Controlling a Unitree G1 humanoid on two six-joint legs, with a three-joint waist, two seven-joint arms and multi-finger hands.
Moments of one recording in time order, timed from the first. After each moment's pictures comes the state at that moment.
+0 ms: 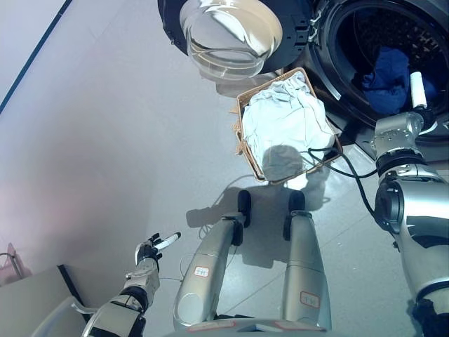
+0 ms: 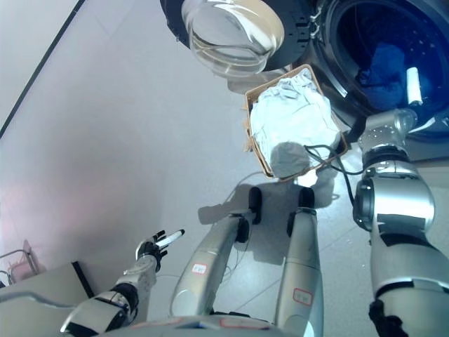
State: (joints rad) left arm -0.27 0.20 -0.21 1.23 -0.51 -0.09 0.24; right arm -1.20 -0.62 -0.10 1.34 1.10 -0.28 -0.52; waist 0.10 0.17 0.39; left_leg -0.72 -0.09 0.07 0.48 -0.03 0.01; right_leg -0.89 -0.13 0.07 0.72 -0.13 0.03
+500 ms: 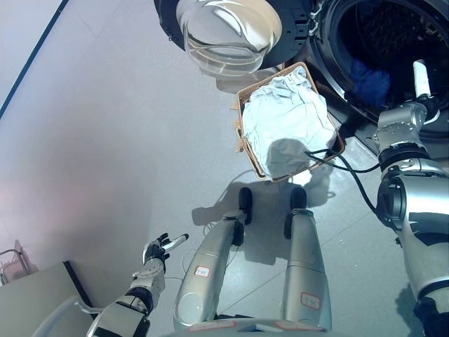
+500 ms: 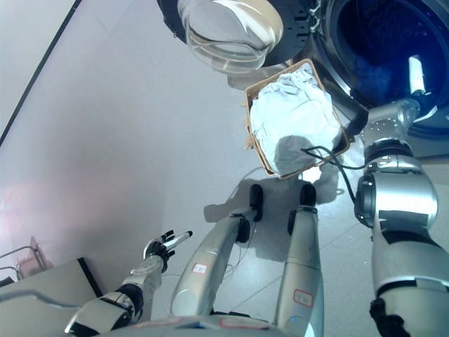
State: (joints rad) left arm -0.27 0.17 -0.25 1.23 -0.51 -0.09 0.23; right arm -1.23 -0.62 -0.06 1.34 1.12 -0.28 -0.46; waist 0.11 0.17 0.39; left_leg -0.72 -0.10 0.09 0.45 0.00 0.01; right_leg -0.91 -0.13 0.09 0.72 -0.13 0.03
